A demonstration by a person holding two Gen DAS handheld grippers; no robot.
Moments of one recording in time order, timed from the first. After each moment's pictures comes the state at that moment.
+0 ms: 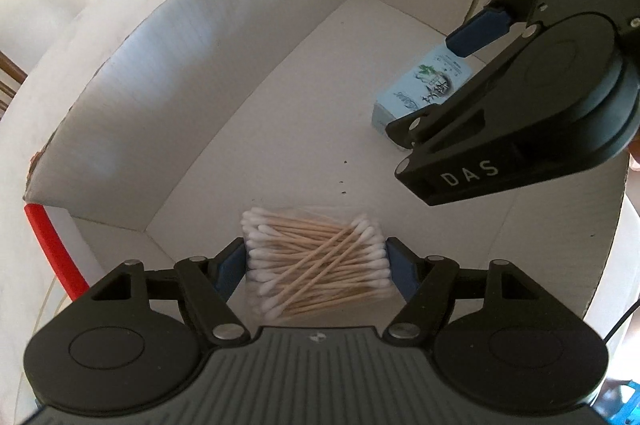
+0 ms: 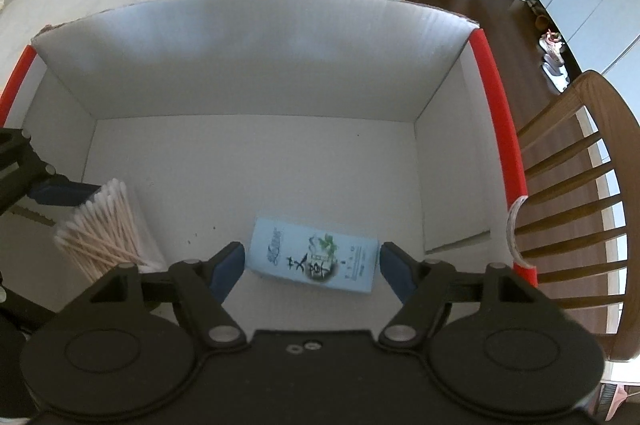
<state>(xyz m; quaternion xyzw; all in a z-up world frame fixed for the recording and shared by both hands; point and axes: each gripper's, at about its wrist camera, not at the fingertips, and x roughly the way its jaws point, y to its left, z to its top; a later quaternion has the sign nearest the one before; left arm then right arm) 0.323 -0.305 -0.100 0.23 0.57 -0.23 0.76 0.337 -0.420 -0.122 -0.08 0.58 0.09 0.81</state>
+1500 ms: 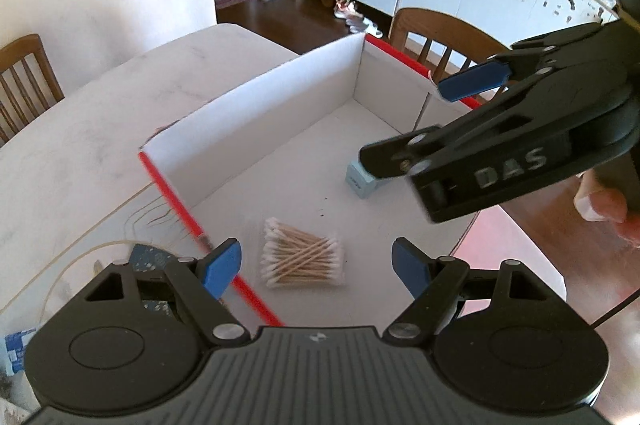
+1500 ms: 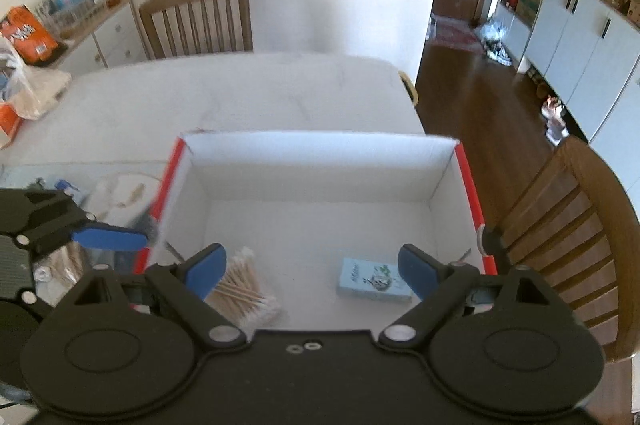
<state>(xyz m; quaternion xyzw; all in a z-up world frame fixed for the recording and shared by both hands) 0.270 -0.262 -0.031 0.09 0.46 -0.25 0.85 0.263 -0.402 0.002 -0.03 0.45 0.12 0.89</state>
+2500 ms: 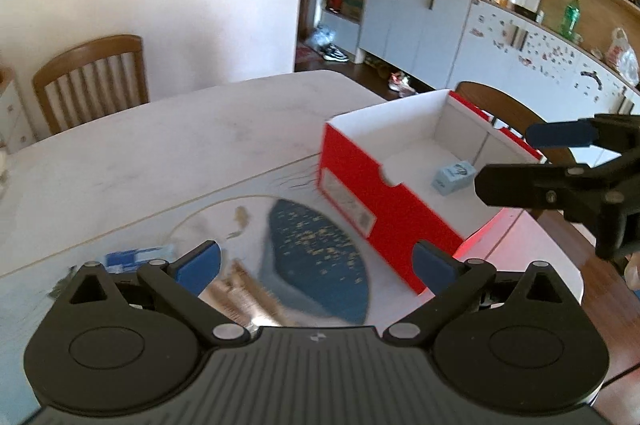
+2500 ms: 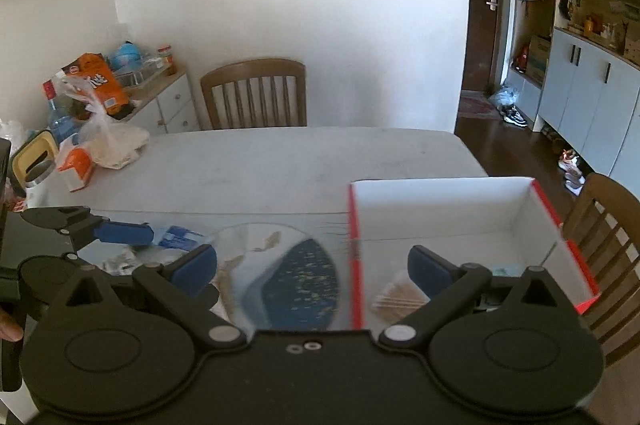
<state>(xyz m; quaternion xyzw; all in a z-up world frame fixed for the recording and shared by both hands) 0.175 -0.085 -0.010 0.02 0.37 -0.18 0.91 0.156 -0.282 0.037 0.01 0.33 0.14 0.93</state>
